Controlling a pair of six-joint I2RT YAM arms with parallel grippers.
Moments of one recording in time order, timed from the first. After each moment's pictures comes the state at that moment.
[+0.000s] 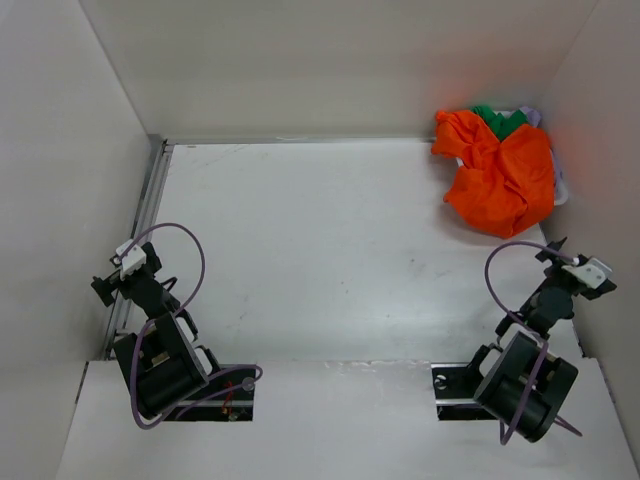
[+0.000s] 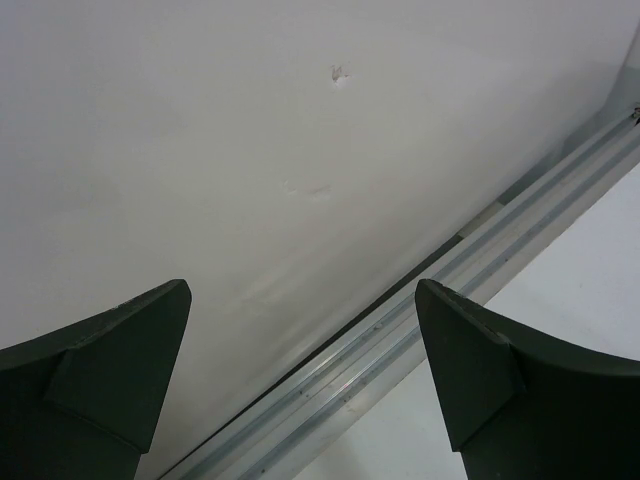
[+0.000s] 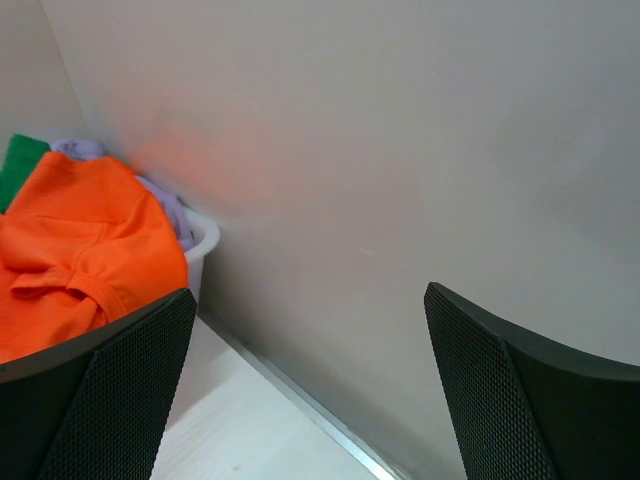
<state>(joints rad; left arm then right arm) 0.56 1.20 0.05 1.29 -0.34 0.19 -0.69 1.02 0.04 1.29 0.13 0.01</state>
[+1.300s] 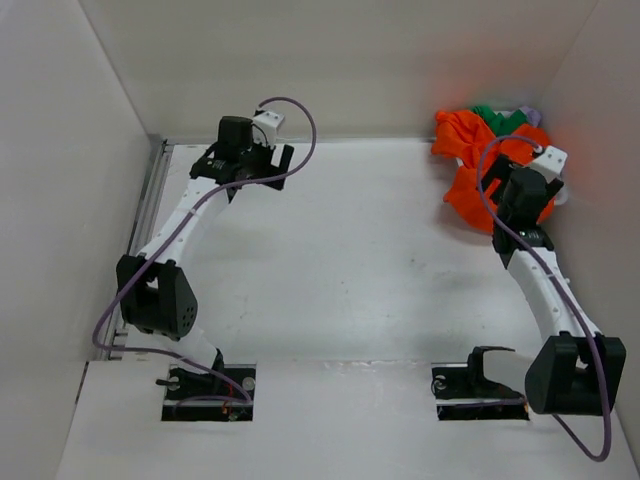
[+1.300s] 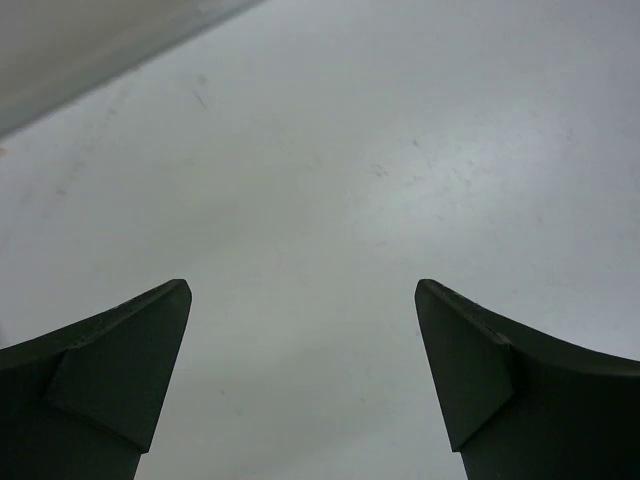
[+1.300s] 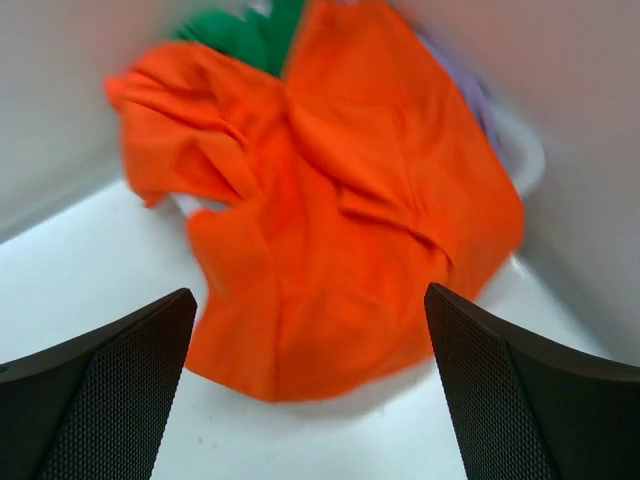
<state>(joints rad) -0.27 1.62 1.52 -0.45 0.06 0.17 -0.03 1.17 0.88 0.13 0.43 0.18</state>
